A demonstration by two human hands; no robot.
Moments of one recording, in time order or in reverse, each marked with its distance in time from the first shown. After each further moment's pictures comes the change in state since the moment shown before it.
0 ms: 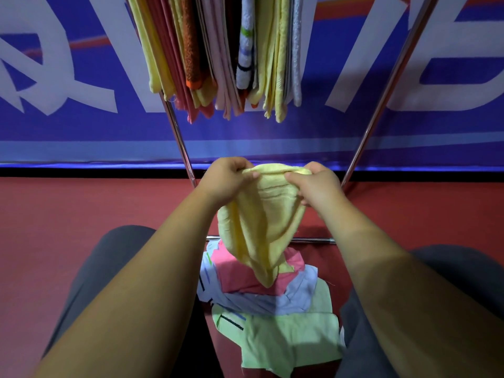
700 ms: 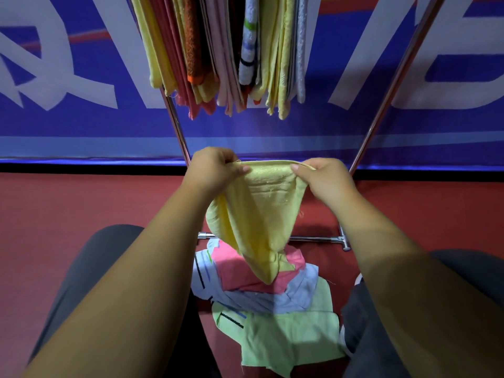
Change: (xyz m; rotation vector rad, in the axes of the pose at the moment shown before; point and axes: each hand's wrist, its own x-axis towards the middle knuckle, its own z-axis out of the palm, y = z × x) left_hand 0.008 -0.010 -0.021 0.231 0.163 0.023; right_hand 0.010 0.002 -0.017 -0.136 -0.032 -0.272
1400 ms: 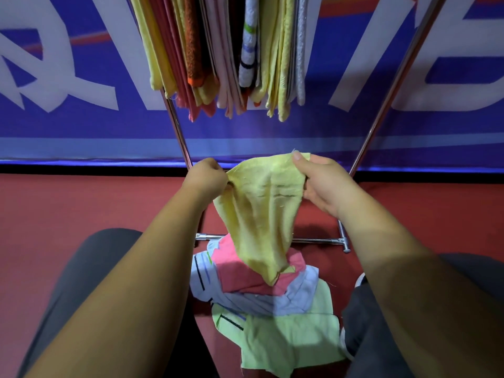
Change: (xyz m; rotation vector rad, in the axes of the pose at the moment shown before) left_hand 0.013 -0.029 0.014 -0.339 -0.065 -0.457; right_hand -0.015 -0.027 -0.001 0.620 -0.276 0.226
